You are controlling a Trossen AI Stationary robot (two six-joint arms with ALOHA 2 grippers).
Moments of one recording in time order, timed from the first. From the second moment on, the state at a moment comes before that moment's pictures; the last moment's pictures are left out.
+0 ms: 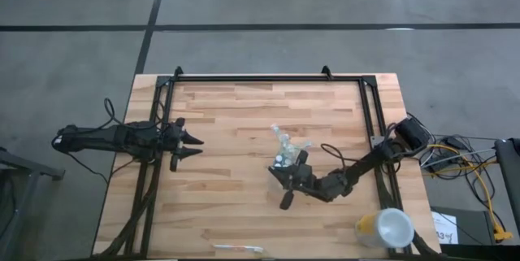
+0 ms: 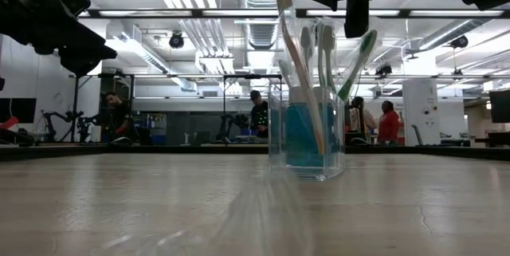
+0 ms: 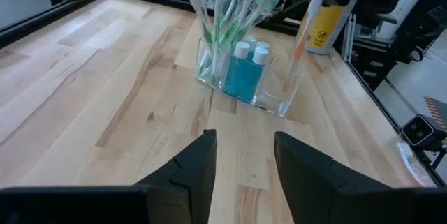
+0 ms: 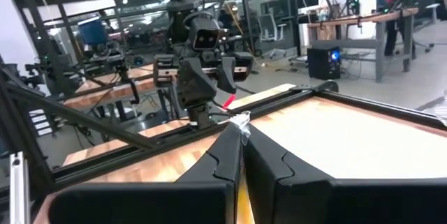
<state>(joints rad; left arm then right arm) -0.07 0.22 0.24 -0.36 -0.05 -0.25 0.52 1.83 0.79 1.15 0.92 0.15</state>
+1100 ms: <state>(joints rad) -0.07 0.22 0.24 -0.36 -0.05 -0.25 0.54 1.81 0.78 1.14 0.92 0.16</state>
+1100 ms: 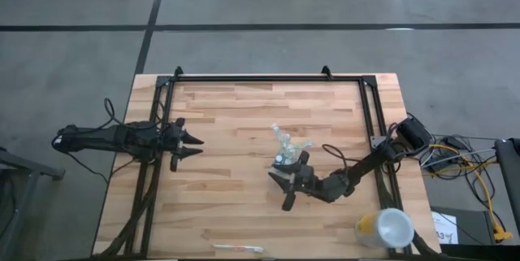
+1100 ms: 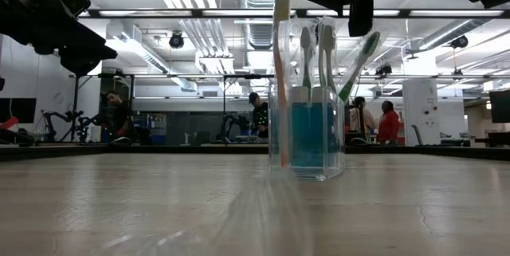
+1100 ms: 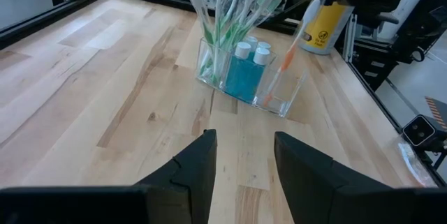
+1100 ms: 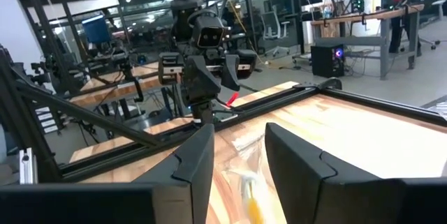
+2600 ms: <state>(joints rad) -0.07 0.22 0.24 -0.36 -0.05 -0.25 0.73 1.02 0.78 -0.29 1.03 0.39</state>
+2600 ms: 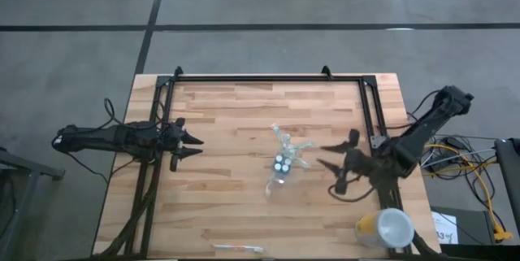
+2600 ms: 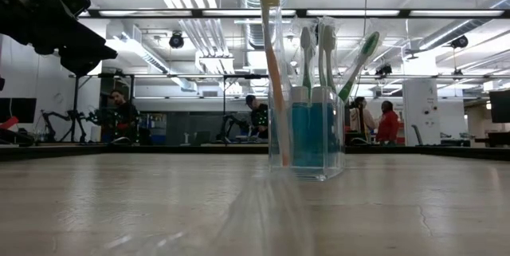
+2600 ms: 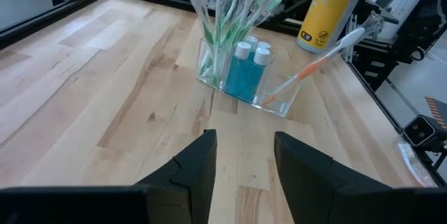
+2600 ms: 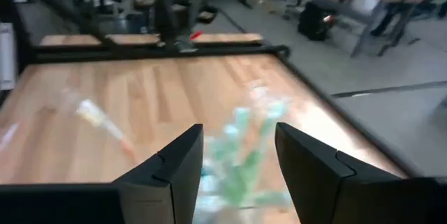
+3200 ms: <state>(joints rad) -0.07 0.22 0.24 -0.36 -0.05 -0.25 0.74 0.76 0.52 -0.21 1.11 0.37</state>
